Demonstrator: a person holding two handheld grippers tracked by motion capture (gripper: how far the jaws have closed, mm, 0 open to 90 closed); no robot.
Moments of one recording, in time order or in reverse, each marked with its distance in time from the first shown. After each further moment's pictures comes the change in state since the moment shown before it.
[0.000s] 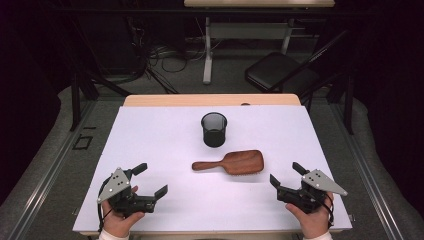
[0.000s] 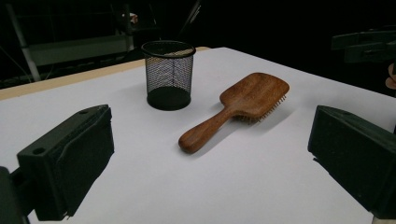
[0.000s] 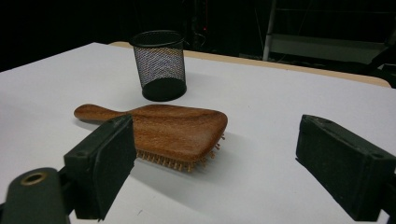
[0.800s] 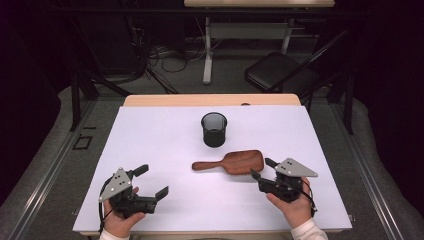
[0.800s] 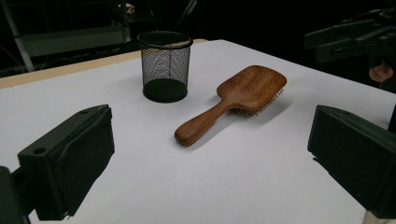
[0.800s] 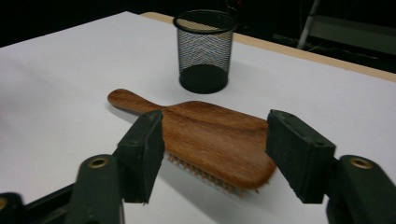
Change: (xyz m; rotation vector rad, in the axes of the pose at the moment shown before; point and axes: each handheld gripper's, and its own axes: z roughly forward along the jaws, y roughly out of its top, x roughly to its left) left arm 0.000 -0.001 0.002 0.029 -0.006 -0.012; right arm 0.035 0.024 0.043 0.129 0.122 -0.093
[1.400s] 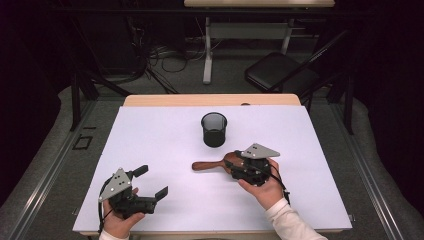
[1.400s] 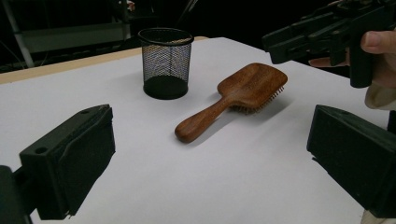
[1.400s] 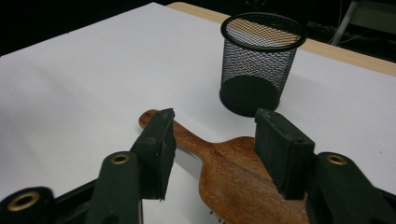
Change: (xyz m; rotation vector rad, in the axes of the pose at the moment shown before) left arm 0.000 -0.001 -0.001 0.004 -0.001 -0.012; right arm 0.034 0.036 0.063 0.083 0.091 -0.013
